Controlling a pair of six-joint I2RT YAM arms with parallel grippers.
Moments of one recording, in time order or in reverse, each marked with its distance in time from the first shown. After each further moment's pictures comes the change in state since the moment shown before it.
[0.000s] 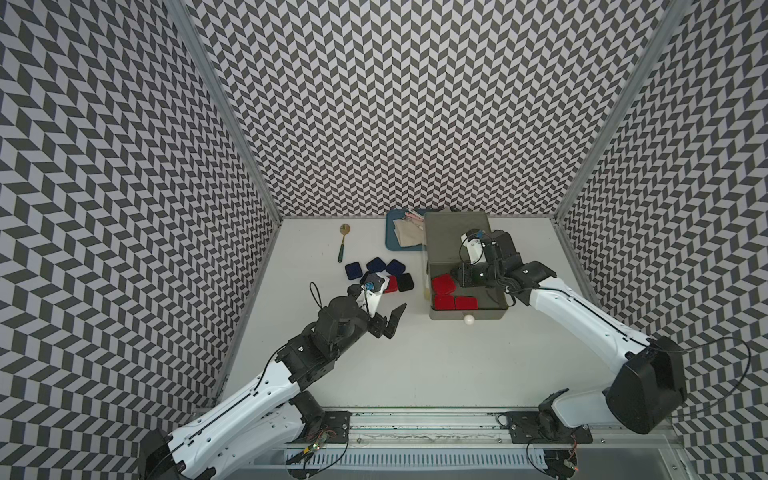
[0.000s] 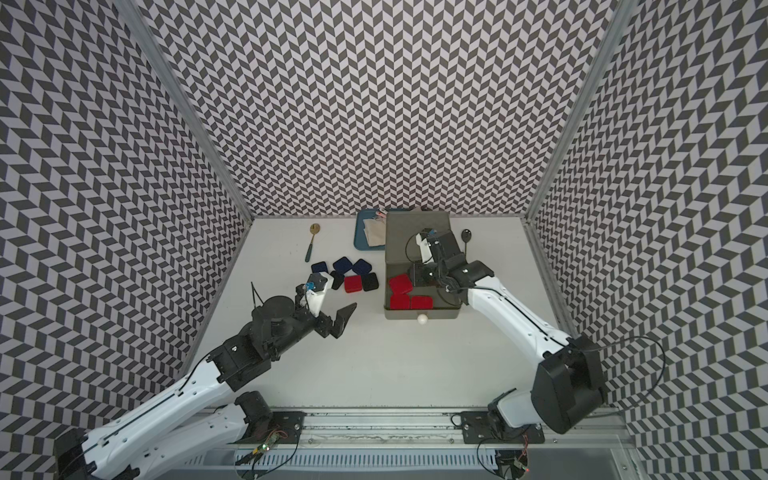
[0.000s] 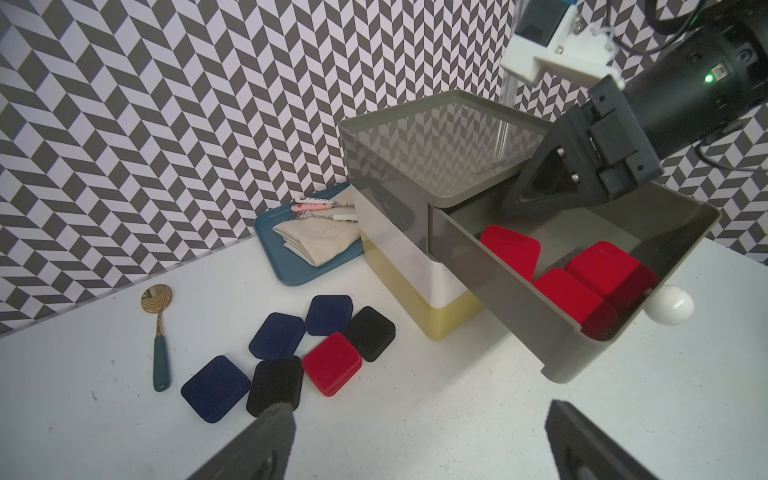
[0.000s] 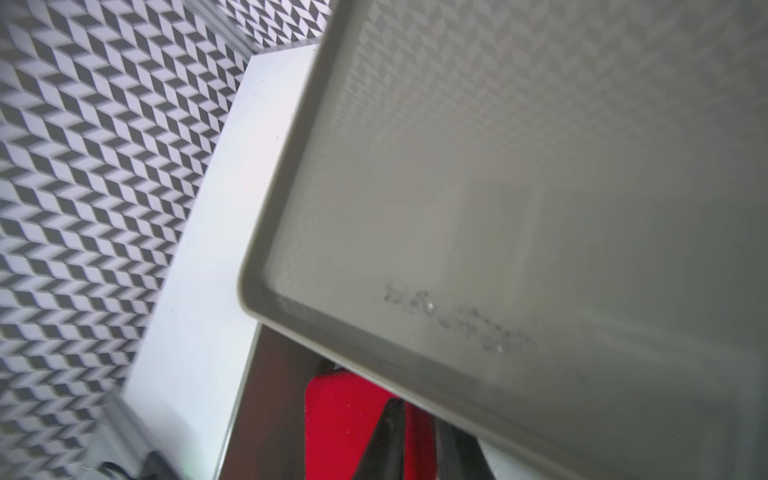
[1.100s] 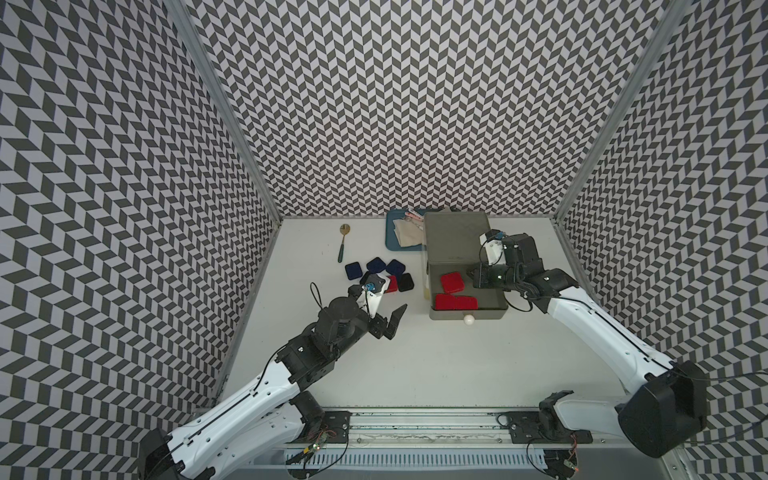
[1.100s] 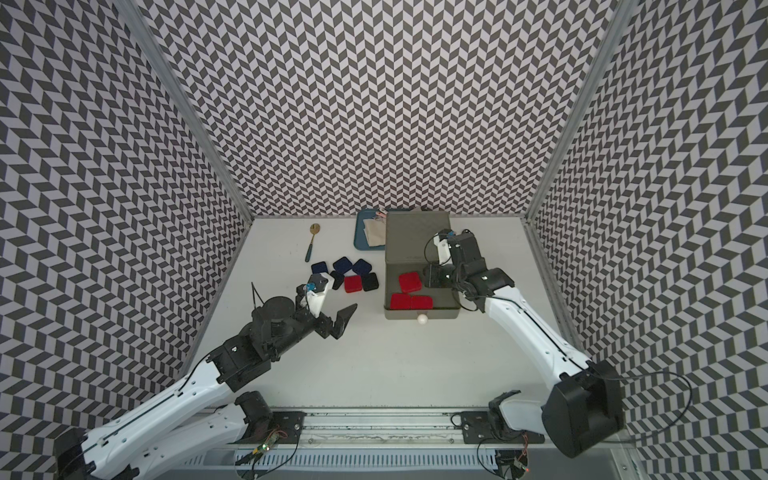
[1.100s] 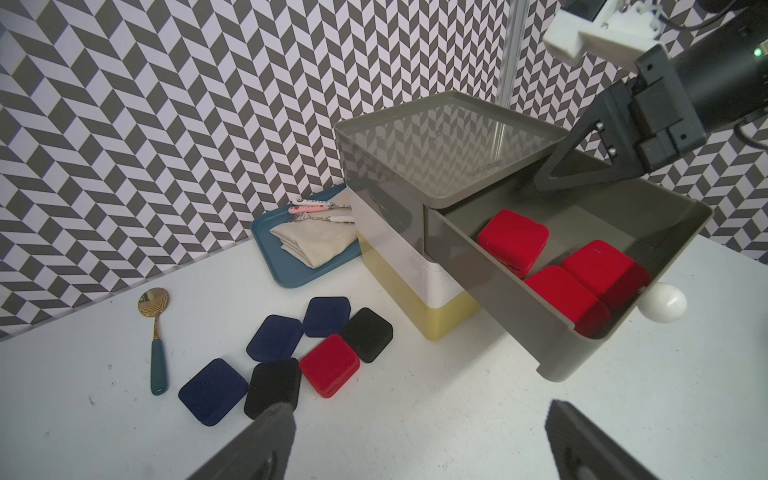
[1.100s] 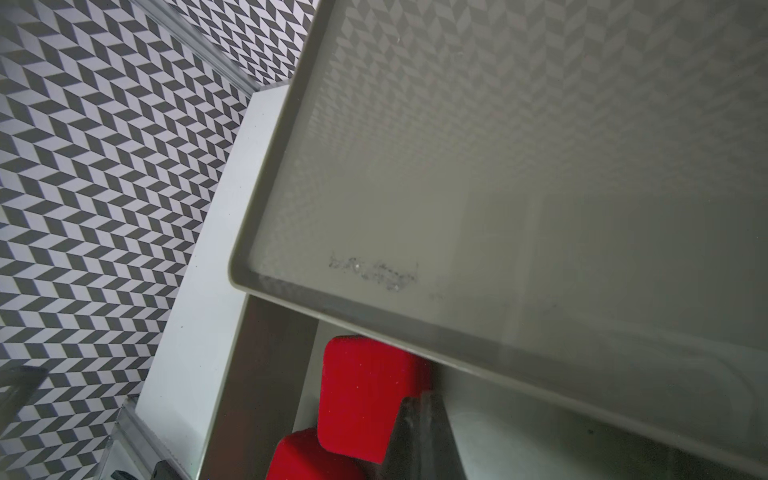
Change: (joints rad) left arm -0.008 -0.012 0.000 0.000 0.002 0.019; right arm -0.105 -0.110 -0.097 0.008 -0.049 -0.014
